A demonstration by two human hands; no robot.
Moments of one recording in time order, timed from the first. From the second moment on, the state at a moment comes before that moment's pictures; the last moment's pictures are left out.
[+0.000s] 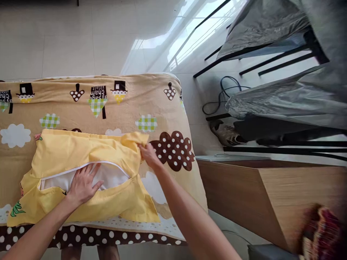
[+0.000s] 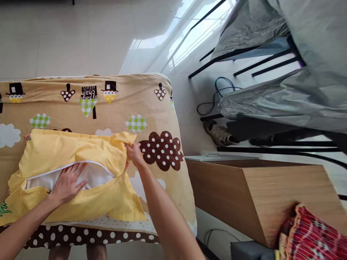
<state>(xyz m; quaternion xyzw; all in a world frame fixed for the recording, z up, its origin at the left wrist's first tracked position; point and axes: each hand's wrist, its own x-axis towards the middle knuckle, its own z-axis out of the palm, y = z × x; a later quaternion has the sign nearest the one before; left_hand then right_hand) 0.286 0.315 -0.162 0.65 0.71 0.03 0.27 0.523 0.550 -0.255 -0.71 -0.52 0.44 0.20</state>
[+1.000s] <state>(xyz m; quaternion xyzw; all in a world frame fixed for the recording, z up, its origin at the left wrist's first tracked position) 0.333 0.305 -0.144 0.66 0.72 0.09 0.19 0.627 0.518 -0.238 -0.76 -0.50 0.39 0.18</state>
